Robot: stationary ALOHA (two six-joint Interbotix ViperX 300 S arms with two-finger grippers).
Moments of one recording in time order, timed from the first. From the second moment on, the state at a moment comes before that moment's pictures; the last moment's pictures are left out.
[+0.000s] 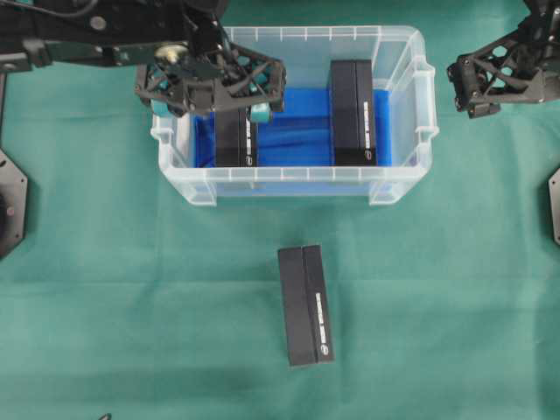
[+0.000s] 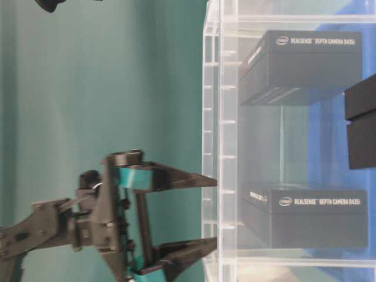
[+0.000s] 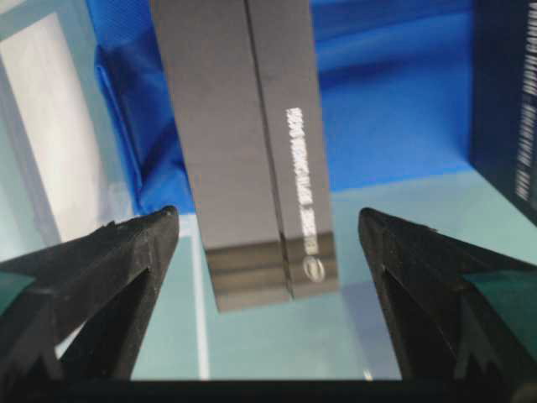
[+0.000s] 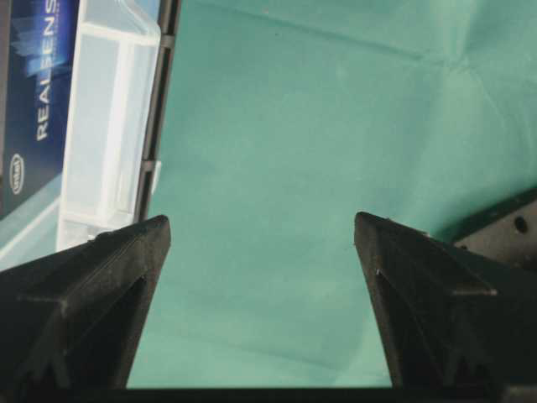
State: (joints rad) left arm 0.21 0.08 0.11 0.08 1.16 -1.30; right arm -0.26 -0.42 0.45 -0.16 1.36 1.26
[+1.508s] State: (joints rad) left arm 0.26 0.12 0.22 0.04 1.02 -1.31; right arm -0.26 -0.42 0.46 -0.16 1.32 1.26
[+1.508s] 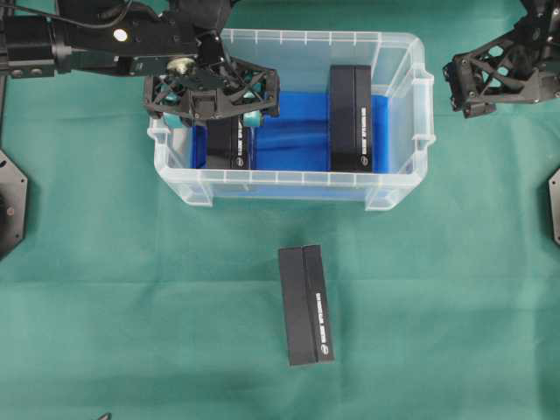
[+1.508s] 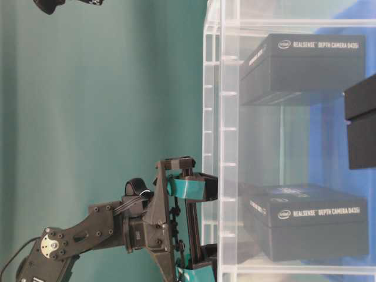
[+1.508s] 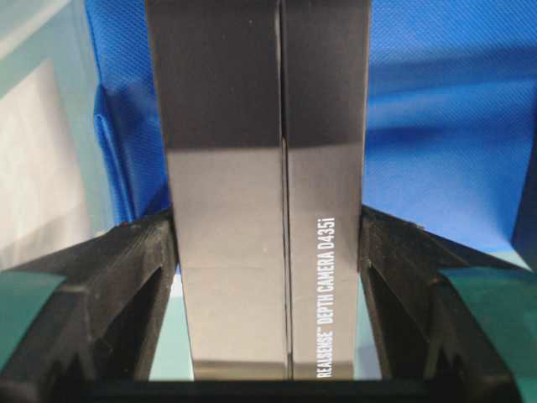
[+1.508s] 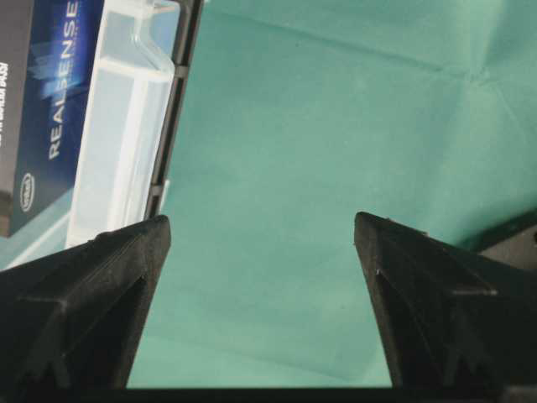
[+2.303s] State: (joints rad) left arm 0.26 0.12 0.11 0.04 1.12 -1.31; right arm -0.26 -0.42 0.46 -0.16 1.32 1.26
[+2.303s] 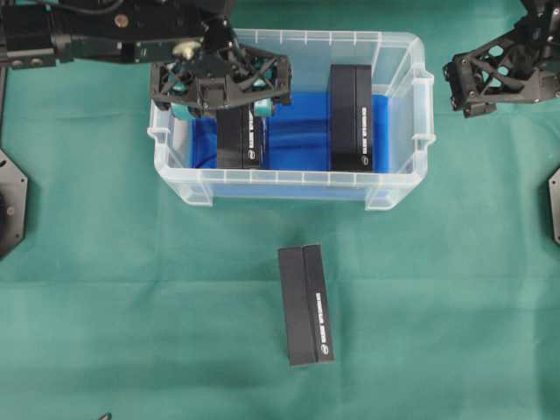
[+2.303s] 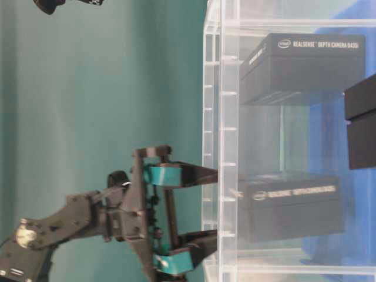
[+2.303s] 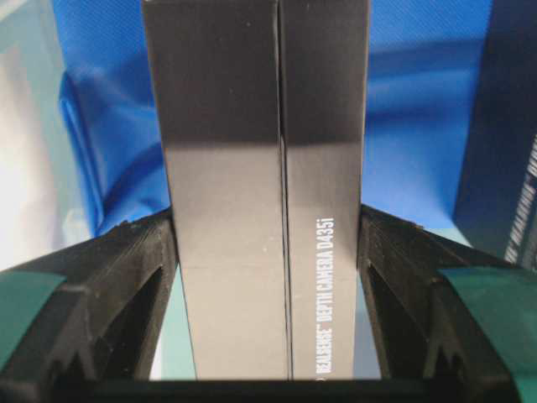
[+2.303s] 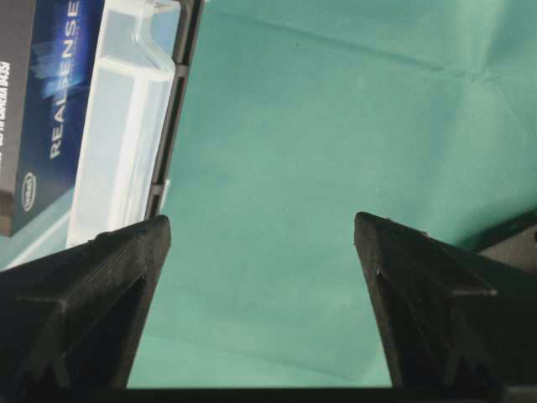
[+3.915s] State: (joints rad) left arm 0.24 0.02 -0.29 0.05 1.56 -1.29; right arm -0.25 -0.43 0.46 -0.16 1.32 1.27
